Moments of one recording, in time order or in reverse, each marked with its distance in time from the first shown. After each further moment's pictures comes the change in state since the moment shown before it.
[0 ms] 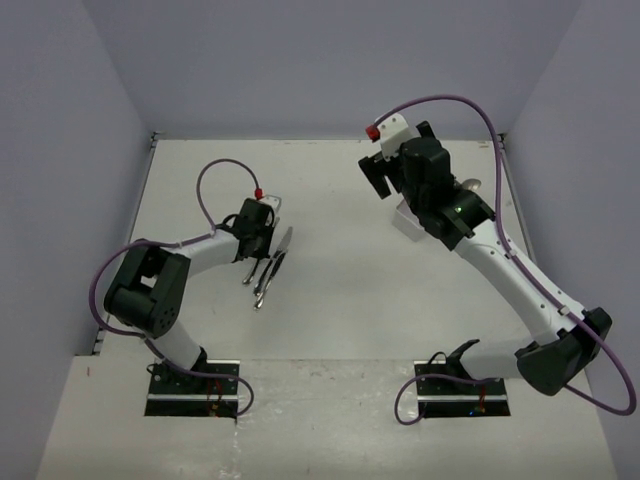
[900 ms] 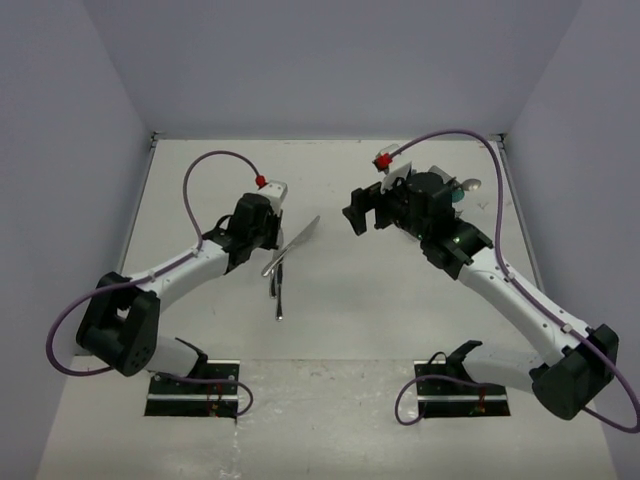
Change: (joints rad) left arm -0.074 -0.238 -0.018 0.071 0.034 -0.023; right arm -0.002 -0.171 -0.332 0.193 -0.435 0.409
